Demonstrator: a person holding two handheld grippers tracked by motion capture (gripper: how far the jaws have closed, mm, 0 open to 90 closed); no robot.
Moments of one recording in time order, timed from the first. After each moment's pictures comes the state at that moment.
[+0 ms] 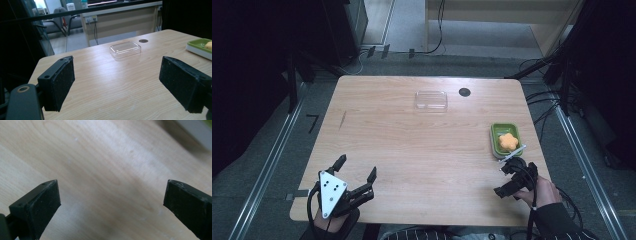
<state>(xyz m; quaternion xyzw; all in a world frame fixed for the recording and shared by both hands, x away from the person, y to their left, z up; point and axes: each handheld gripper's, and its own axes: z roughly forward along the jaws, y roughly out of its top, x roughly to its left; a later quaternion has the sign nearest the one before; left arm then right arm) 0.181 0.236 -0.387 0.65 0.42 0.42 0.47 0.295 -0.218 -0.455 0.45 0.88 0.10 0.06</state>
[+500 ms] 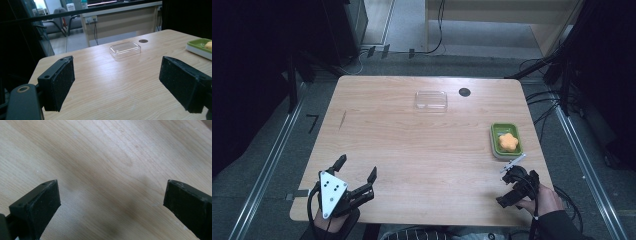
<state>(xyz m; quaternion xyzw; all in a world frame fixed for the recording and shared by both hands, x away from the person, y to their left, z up) 0.181 0.235 -0.387 0.65 0.42 0.42 0.47 0.278 -0.221 -0.465 0.44 0.89 0.09 0.05</state>
